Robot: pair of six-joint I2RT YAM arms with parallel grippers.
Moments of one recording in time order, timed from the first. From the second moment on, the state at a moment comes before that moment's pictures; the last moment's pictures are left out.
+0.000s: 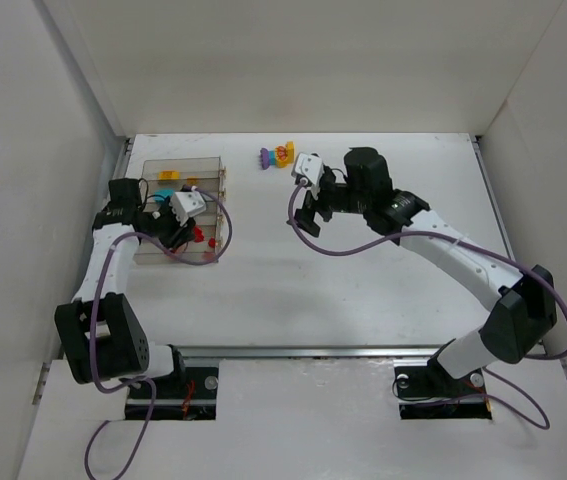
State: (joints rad) left arm 0.17 1.36 1.04 -0.72 0.76 1.10; right arm 0.64 1.50 1.33 -0.21 -0.49 -0.49
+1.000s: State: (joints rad) left arm 0.20 1.43 1.06 -0.55 0.68 0.97; right arm 0.64 1.65 1.53 -0.21 -0.31 -0.29
